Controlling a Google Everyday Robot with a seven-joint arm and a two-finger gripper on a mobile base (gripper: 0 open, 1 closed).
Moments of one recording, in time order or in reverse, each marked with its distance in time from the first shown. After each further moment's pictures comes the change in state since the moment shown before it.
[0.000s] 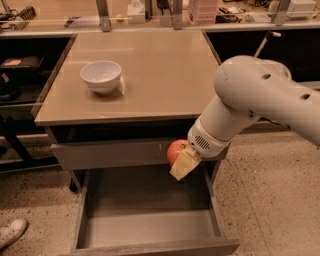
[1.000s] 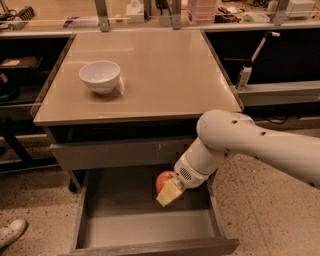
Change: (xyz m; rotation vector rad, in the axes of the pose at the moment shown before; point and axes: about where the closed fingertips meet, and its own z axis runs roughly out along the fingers) arm 0.024 0.017 0.117 -0.154 0.016 0.131
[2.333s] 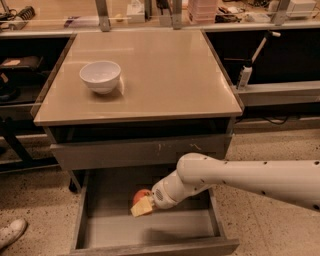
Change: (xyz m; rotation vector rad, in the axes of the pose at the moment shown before) arm -0.031 0.002 0.150 -0.171 -0.161 0.224
